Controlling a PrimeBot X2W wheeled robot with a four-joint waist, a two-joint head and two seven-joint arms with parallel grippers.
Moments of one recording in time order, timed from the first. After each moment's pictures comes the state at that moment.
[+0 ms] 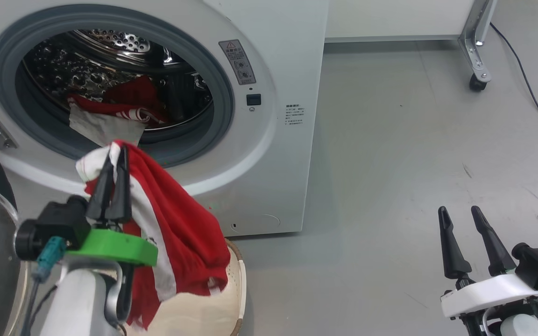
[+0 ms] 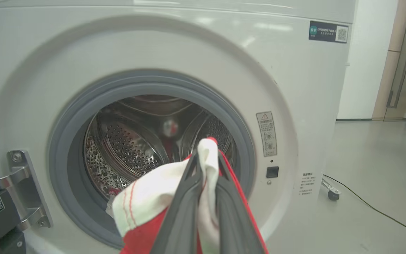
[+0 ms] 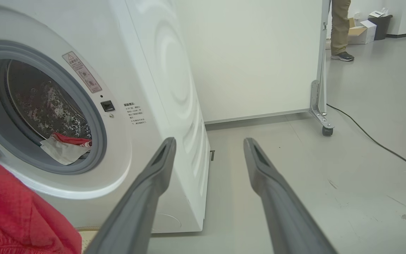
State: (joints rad) left arm -0.30 0.03 -0.10 0.19 -0.29 -0.13 -0.26; right arm 0.05 -0.19 0.18 0.11 0.52 0.12 -0.25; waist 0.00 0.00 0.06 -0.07
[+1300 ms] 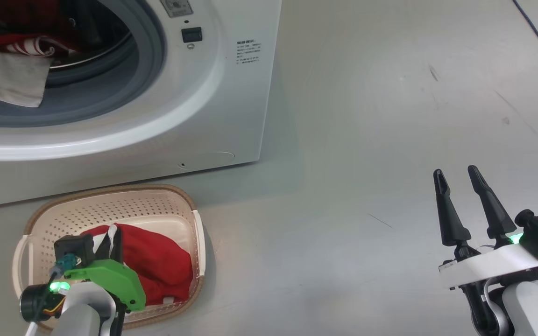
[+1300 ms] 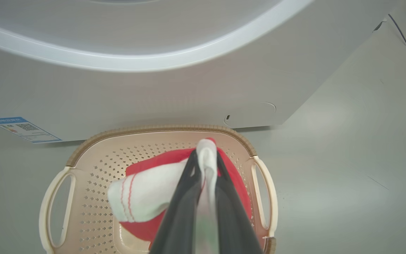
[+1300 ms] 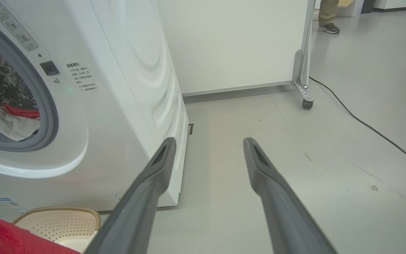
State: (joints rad) left arm -0.26 0.04 -0.09 0.64 -0.32 -0.03 -0.12; right arm -0.04 -0.24 0.23 0.04 0.55 0.12 -0.25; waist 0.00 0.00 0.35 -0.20
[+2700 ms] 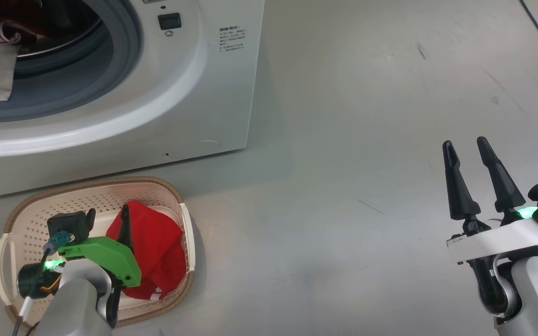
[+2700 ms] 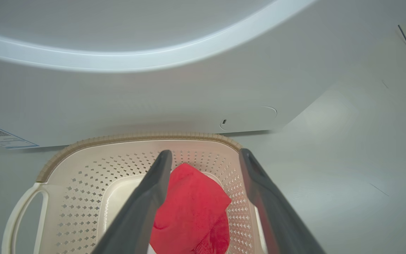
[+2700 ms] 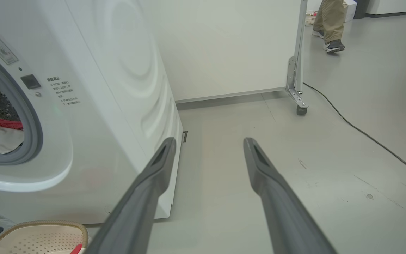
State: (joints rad) left arm -0.46 0.05 -0.09 0.93 -0.34 -0.05 -0.22; right arm -0.14 -0.25 0.21 0.07 0.57 0.12 -0.25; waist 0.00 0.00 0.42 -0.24
